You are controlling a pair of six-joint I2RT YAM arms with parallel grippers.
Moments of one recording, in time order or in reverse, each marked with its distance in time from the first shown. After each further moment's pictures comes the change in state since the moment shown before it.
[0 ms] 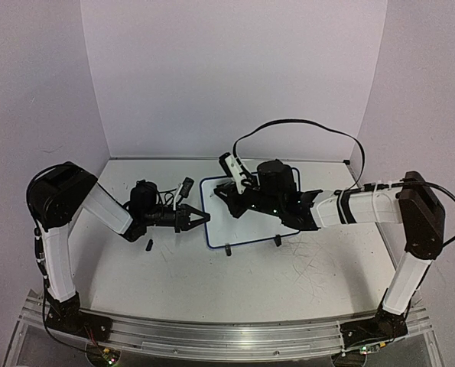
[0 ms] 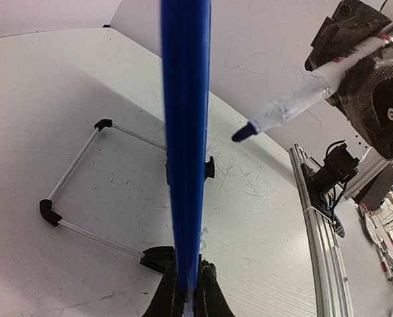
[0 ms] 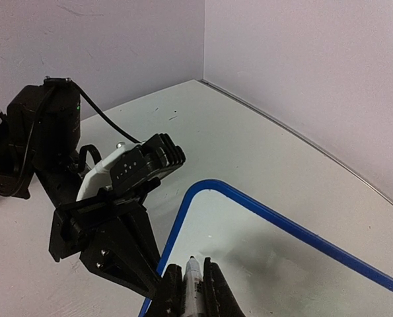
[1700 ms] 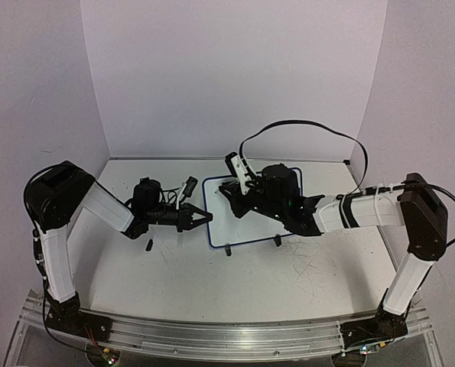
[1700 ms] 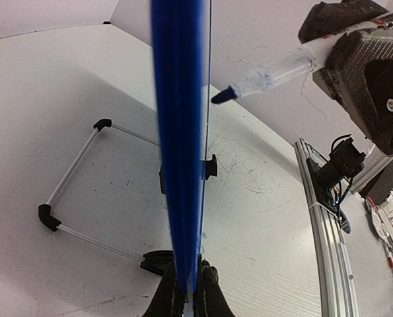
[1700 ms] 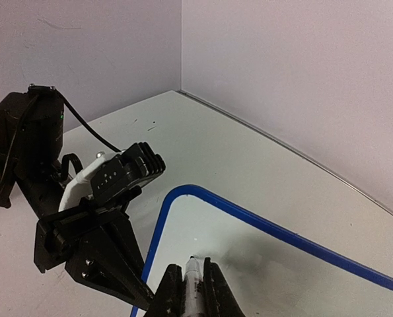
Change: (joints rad) left arm -0.019 -0.021 0.029 -0.095 -0.025 0.055; right arm 0.008 -0.020 -0.062 0.095 0.093 0.004
